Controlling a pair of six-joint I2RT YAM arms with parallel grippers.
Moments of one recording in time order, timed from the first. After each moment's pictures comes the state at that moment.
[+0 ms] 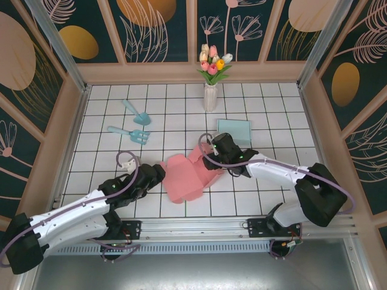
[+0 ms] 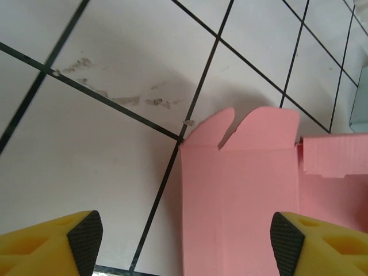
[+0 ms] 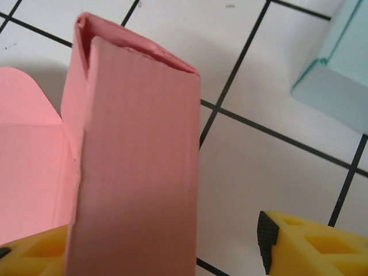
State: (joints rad) left arm -0.90 0.86 0.43 -0.48 -0.34 -1.35; right arm 0.75 1.39 0.72 -0.22 0.07 0.24
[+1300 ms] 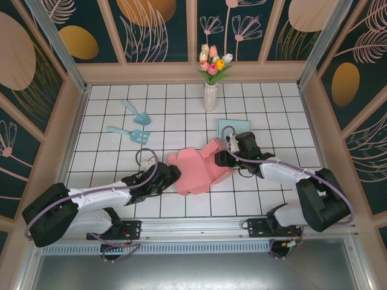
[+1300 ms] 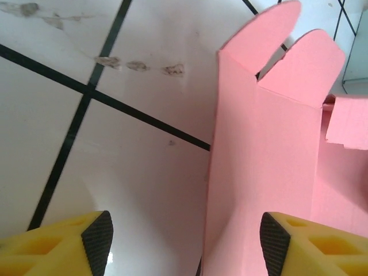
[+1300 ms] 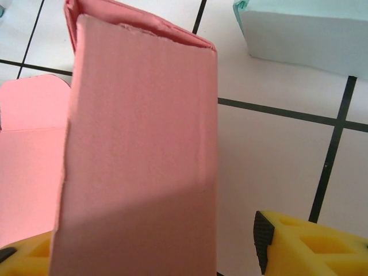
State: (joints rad) left arm -0.92 1.22 0.39 0.00 -0.18 -1.40; right arm 0.49 1.35 0.56 -0.04 -0.26 0.34
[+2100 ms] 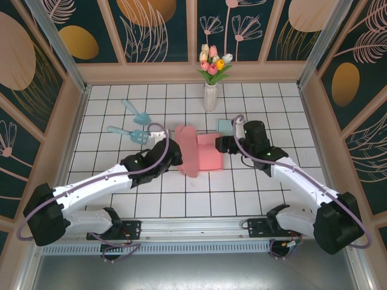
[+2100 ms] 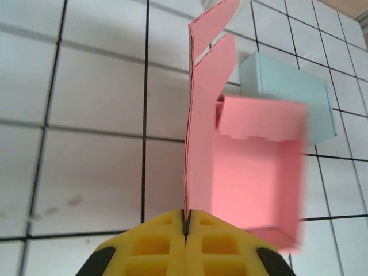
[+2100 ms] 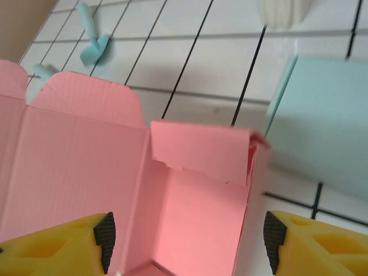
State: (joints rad) left arm -0.93 1.22 0.88 -0.39 -0.37 -0.89; right arm 0.49 1.13 0.74 -0.20 -0.20 0.33
